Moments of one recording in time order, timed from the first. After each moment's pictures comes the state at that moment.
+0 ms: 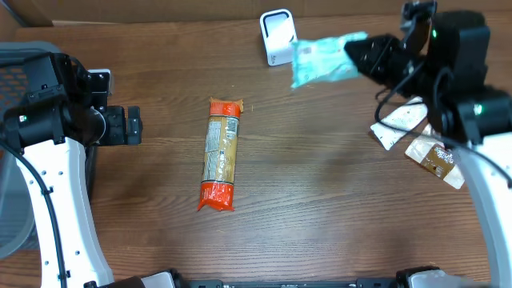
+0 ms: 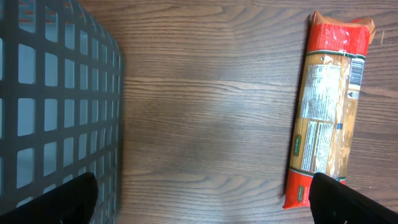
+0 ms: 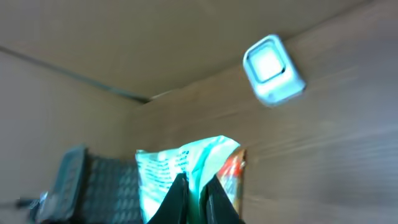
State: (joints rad) left arm 0.29 1.46 1.60 -1.28 0.03 0.22; right arm 0.17 1.46 1.62 -0.67 -0.42 0.68
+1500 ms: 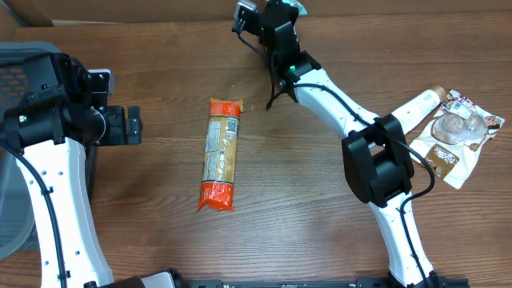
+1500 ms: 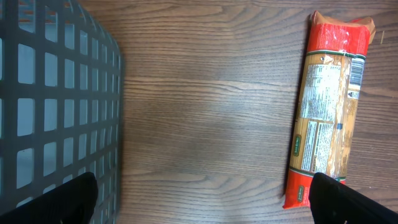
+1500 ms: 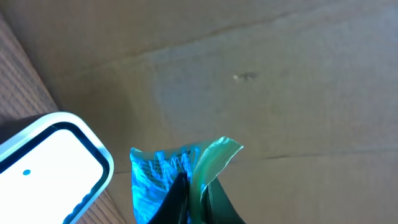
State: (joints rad) left arm 0.29 1.46 1.60 -1.28 0.03 0.22; right arm 0.51 2.42 2.04 0.15 0.48 -1.17
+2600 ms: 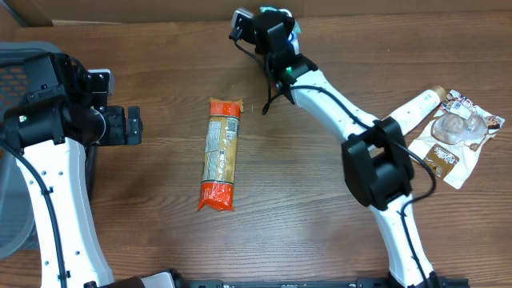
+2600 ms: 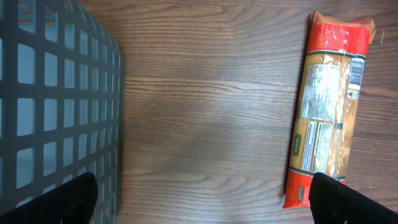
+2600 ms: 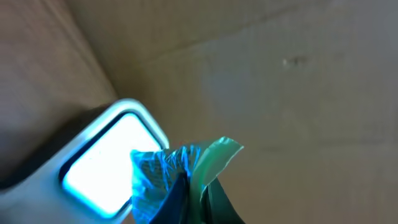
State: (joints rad) left arm 0.29 1.46 1.60 -1.28 0.03 0.22; right arm 0.53 2.36 2.04 -0.11 0.47 -0.95
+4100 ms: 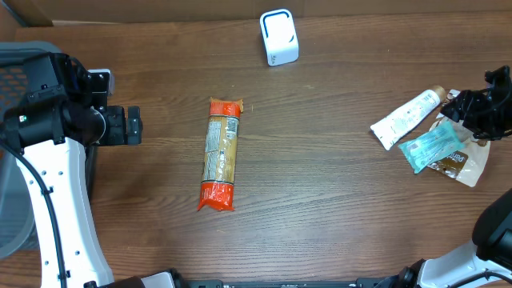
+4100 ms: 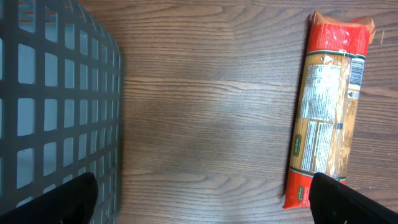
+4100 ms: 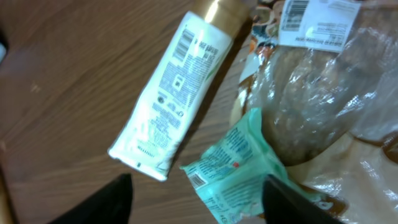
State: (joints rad) left arm 0.29 1.46 1.60 -1.28 0.03 0.22; right arm -0.50 1.82 1.49 -1.00 -0.42 -0.06
